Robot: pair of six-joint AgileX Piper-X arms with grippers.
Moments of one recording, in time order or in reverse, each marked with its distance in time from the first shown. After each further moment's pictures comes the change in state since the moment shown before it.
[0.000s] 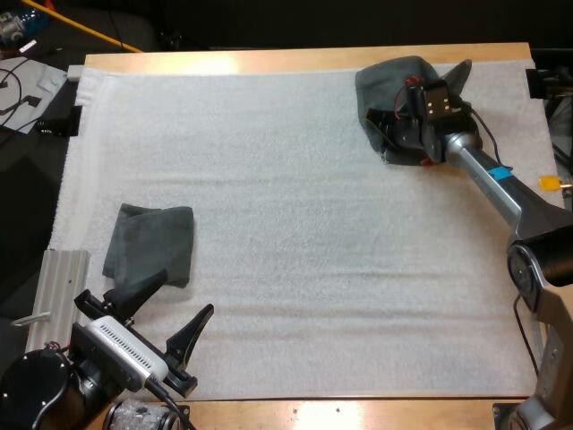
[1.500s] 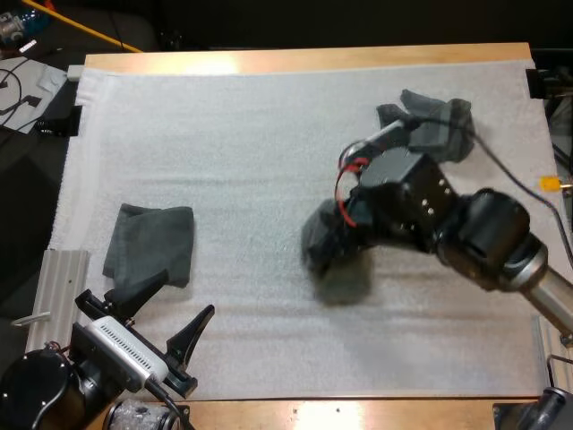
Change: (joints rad) left arm 0.000 0.000 0.000 0.000 0.007 -0.001; right arm 0.528 -0.760 0.007 0.691 0.115 -0.398
